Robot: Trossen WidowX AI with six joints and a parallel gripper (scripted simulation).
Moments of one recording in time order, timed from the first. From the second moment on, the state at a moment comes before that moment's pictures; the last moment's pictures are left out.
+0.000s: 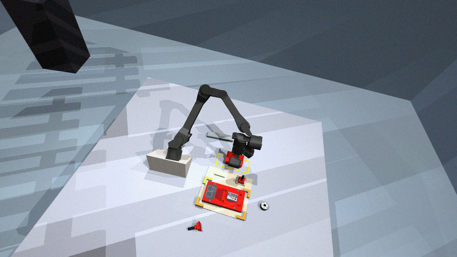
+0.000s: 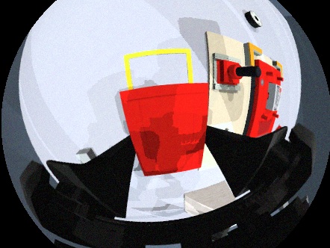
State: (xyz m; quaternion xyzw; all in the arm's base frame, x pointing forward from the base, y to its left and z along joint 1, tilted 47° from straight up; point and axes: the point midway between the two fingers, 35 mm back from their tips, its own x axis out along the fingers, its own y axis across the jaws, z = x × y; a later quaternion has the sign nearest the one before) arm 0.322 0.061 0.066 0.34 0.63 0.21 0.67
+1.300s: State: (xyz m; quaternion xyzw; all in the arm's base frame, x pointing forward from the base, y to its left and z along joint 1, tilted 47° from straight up) arm 0.324 0.076 0.052 0.34 0.62 0.21 0.67
